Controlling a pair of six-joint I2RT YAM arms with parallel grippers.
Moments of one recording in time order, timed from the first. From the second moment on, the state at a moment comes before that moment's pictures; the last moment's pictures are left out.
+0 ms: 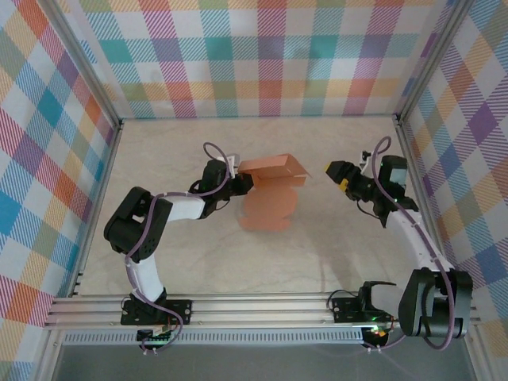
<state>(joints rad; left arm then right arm) -0.47 1.83 0.90 0.46 0.29 -0.65 -0.04 1.17 0.73 -0.12 -0.77 0.73</state>
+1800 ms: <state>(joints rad) -0.47 1.84 0.95 0.52 0.38 -0.84 0.20 1.50 0.87 0.26 -0.89 1.03</state>
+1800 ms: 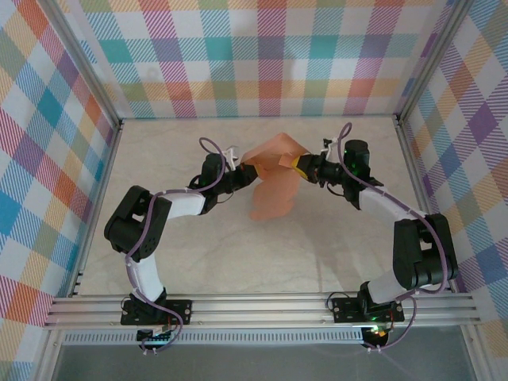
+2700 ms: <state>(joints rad) -0.47 1.80 0.95 0.43 0.32 -0.74 0.20 1.50 0.87 0.16 -0.87 0.99</state>
